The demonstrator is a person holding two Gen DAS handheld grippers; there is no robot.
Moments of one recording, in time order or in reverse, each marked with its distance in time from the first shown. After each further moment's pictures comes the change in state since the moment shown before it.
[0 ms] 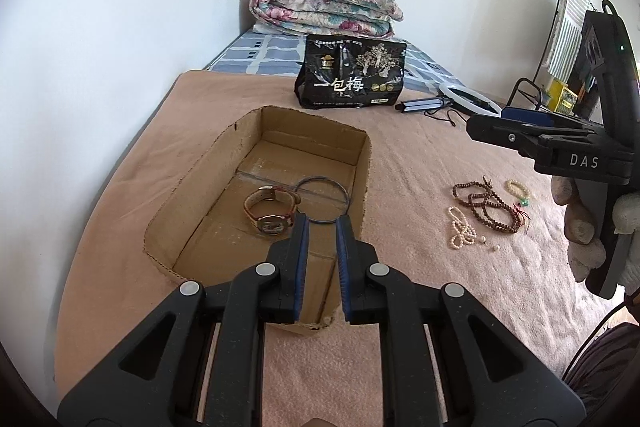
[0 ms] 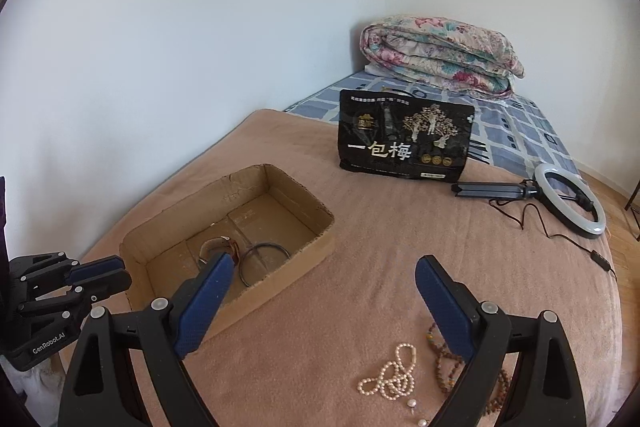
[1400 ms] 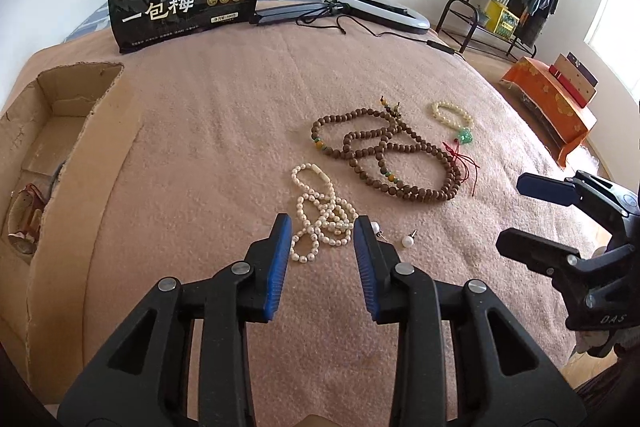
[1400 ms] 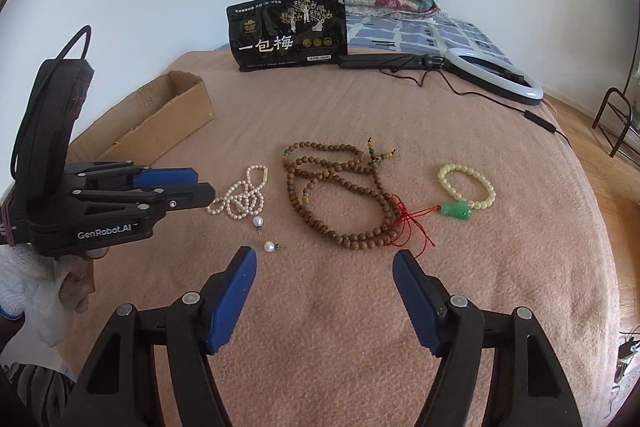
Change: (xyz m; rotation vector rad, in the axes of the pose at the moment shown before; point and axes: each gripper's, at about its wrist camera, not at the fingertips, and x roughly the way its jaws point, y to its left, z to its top) left arm 0.148 -0.164 -0.020 0.162 0.247 -0.229; right arm -0.036 -0.118 -0.156 0.137 0.154 -0.077
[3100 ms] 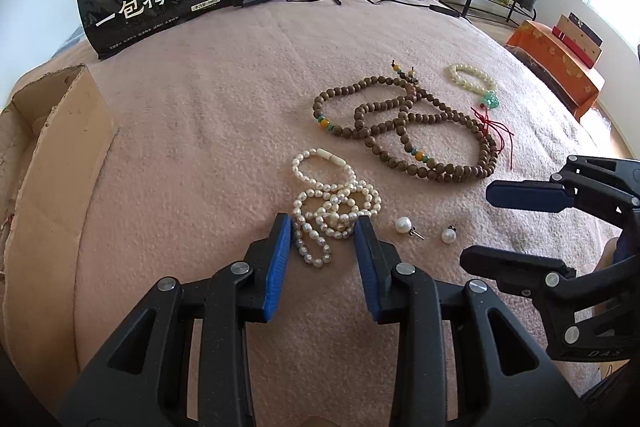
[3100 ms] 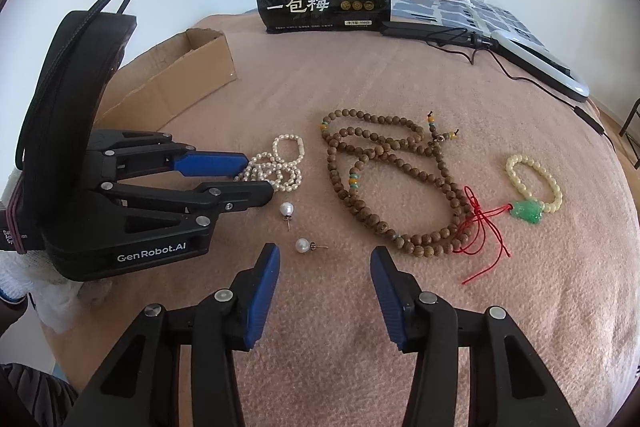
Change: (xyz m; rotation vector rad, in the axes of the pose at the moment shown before) left arm 0.040 -0.001 -0.004 0.110 0.049 0.049; right arm 0.054 0.022 0.005 -0.061 0.094 0.072
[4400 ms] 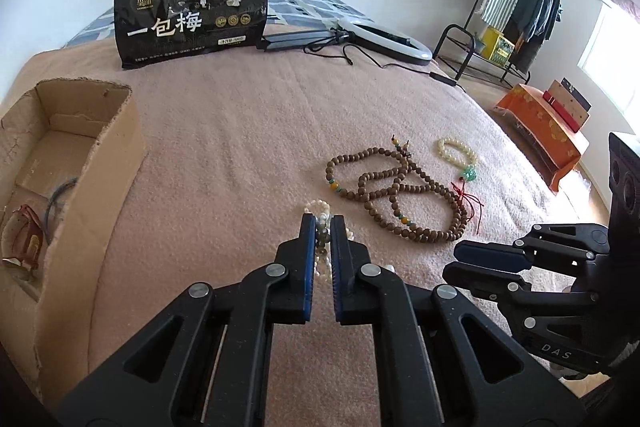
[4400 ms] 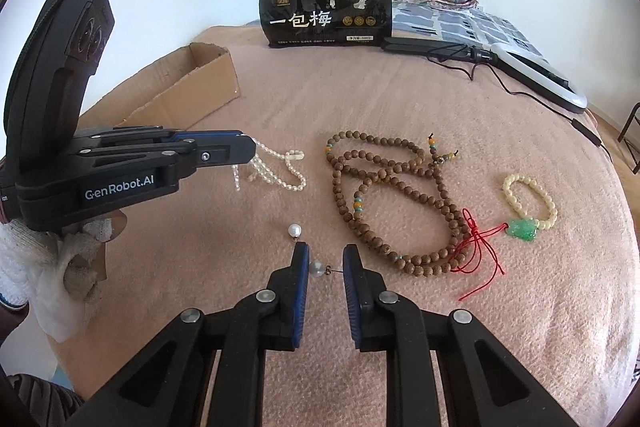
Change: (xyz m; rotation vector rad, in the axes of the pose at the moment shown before) left arm -0.043 0.026 0.016 -0.149 -0.153 -0.083; right arm -0.018 0.002 0.009 0.002 -0.044 -0.008
